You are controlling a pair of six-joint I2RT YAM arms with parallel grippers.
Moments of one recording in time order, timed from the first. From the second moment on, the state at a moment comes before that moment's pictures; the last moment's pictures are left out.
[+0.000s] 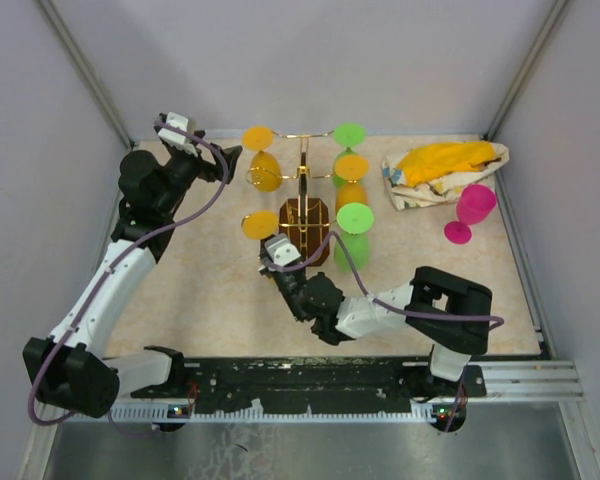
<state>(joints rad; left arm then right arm) -0.26 1.19 1.08 0.24 0.23 -0.01 1.27 1.70 0.77 1.31 0.71 -0.41</state>
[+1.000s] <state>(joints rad) -0.26 1.19 1.08 0.25 0.23 -0.01 1.27 1.74 0.82 1.46 0.75 -0.50</state>
